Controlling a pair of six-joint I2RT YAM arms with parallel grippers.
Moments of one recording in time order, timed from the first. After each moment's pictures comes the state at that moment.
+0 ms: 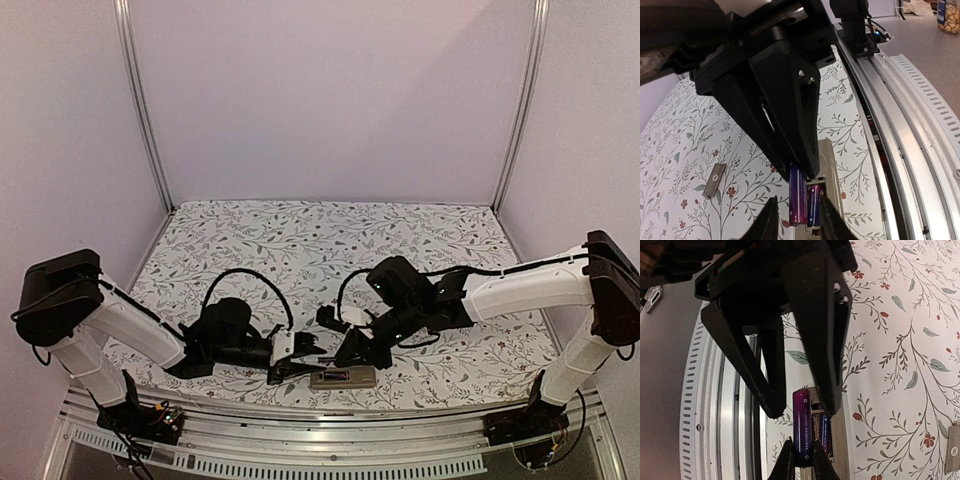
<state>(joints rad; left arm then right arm) -1.07 1.62 0.42 0.86 0.39 0.42 1.03 1.64 0.94 -0.18 -0.51 -0.23</state>
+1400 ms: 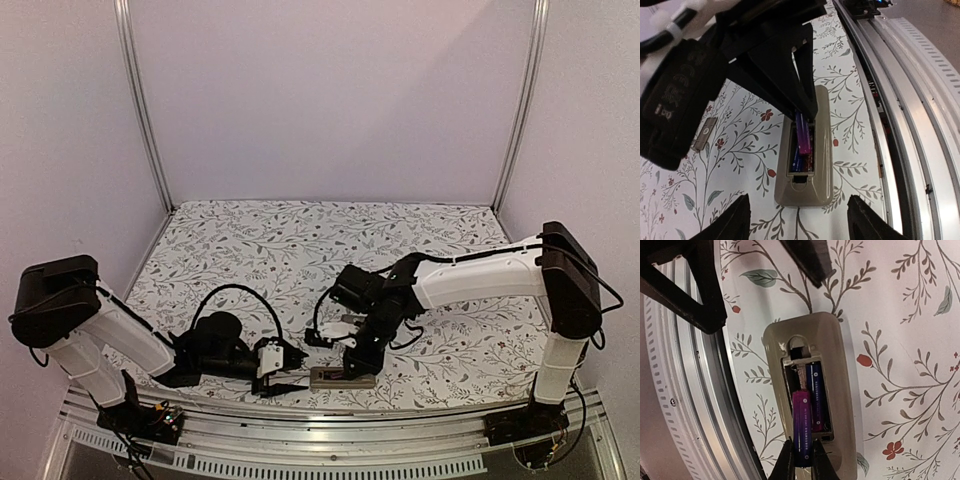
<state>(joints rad) -1.07 1.59 0.30 0.83 0.30 0.45 1.09 1.89 1.27 -0.72 -0.33 -0.22</state>
